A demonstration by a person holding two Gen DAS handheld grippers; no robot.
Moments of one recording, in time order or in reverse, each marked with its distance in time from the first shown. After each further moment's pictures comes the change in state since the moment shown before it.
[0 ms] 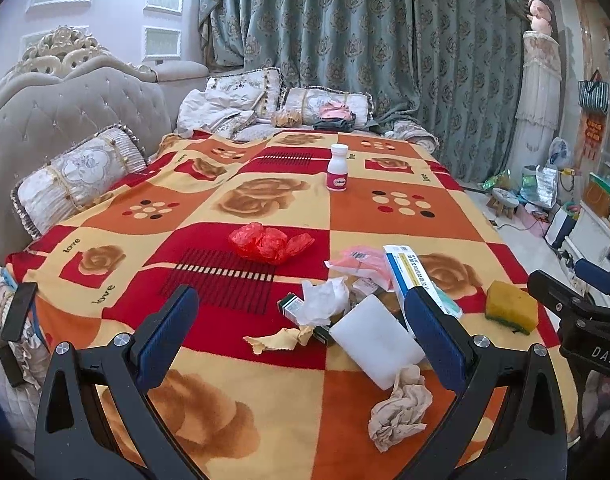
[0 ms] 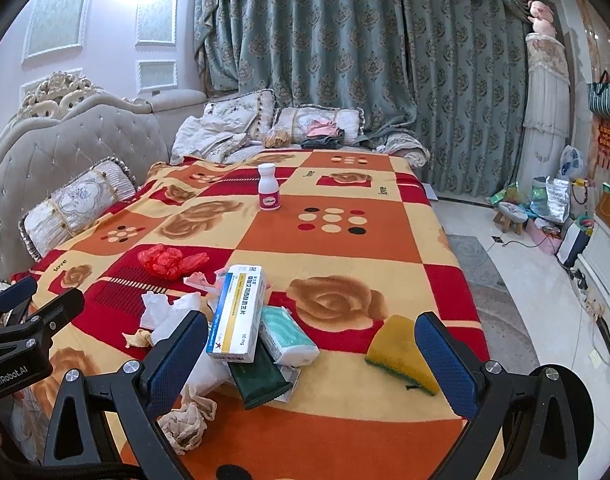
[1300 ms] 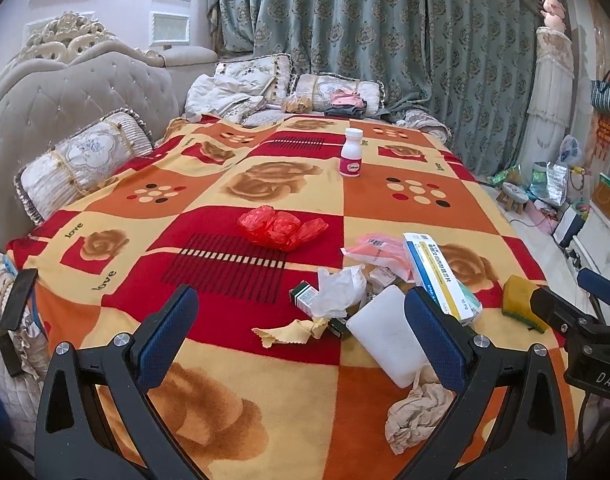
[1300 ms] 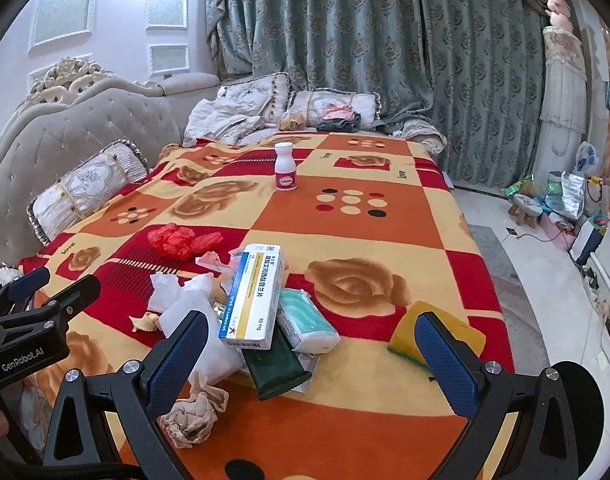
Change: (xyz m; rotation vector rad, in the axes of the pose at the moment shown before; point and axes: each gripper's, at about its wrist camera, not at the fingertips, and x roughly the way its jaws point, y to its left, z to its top) left arm 0.020 0.011 -0.009 -0.022 0.045 0.025; right arm 0.016 0.013 -0.003 -0.022 0.050 0.052
